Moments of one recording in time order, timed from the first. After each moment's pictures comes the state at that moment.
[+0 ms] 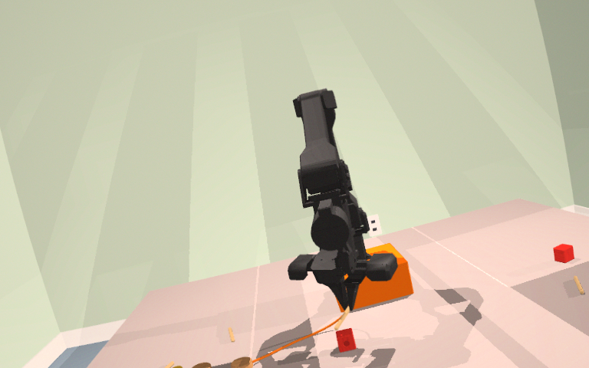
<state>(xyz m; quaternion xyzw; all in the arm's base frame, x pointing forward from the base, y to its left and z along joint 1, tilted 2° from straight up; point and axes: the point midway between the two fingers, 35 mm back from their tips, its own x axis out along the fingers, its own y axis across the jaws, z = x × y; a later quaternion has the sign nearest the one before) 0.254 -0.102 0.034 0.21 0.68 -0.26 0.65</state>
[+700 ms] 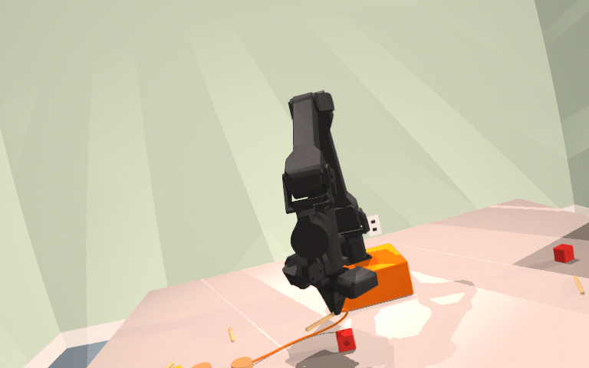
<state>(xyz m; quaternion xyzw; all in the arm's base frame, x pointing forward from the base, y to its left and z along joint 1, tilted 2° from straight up) 0.256 -0.128 0.037 0.36 0.61 -0.43 0.56</state>
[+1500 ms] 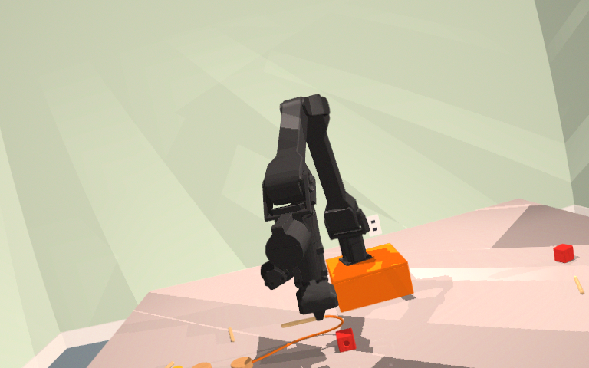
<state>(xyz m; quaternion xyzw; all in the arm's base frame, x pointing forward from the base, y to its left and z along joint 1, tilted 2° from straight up) 0.256 -0.160 0.037 0.49 0.48 -0.58 0.43</state>
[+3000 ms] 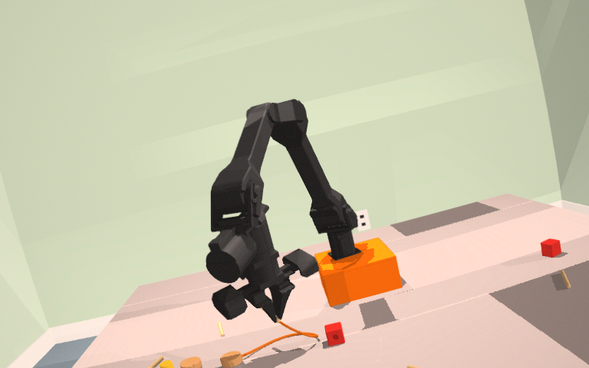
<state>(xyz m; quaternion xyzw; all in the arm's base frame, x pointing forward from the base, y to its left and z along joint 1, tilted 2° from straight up) 0.244 -0.218 0.037 0.62 0.12 -0.77 0.09</state>
